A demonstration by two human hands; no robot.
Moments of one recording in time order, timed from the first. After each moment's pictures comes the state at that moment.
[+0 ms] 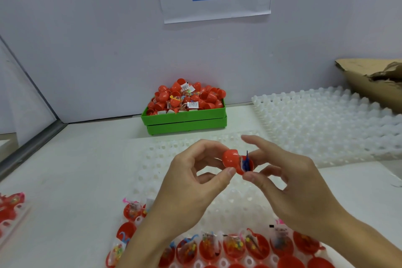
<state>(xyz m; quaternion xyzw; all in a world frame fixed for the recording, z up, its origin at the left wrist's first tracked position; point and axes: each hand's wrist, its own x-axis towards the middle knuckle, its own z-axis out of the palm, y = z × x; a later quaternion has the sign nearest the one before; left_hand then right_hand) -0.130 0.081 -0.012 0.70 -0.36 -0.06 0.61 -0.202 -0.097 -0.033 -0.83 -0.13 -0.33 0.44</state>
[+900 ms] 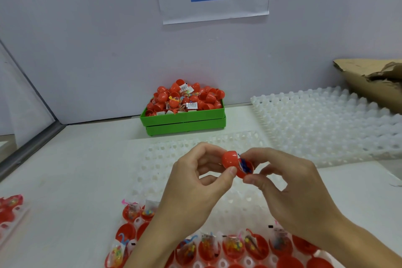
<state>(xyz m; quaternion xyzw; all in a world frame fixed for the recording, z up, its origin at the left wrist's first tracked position) -0.134 0.075 -0.016 0.71 -0.33 -0.05 0.62 -0.204 -0.095 -0.035 -0.84 -0.12 -0.37 0.38</state>
